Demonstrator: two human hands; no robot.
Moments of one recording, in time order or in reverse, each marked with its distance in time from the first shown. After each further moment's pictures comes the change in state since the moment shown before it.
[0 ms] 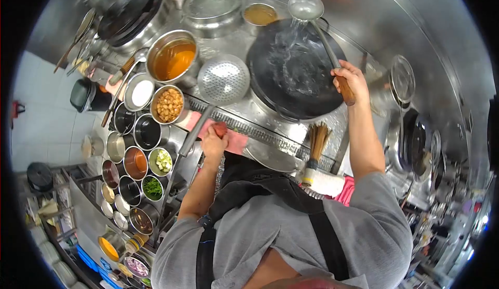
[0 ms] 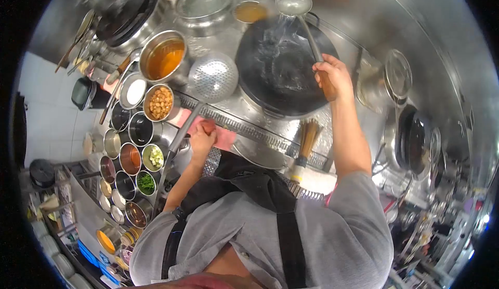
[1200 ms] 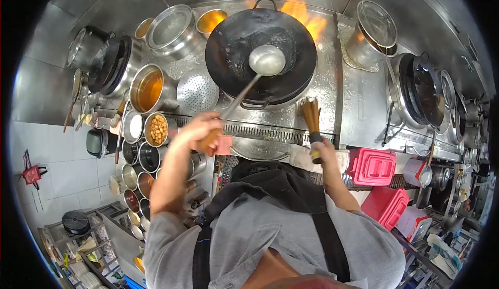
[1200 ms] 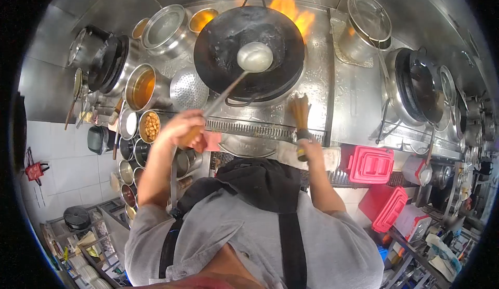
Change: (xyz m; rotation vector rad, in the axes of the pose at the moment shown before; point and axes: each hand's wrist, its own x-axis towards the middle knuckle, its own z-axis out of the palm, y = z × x) left_hand 0.042 0.192 -0.189 -0.710 -1.151 -0.284; right_hand -0.236 0.283 -0.110 0.007 0.423 0.480
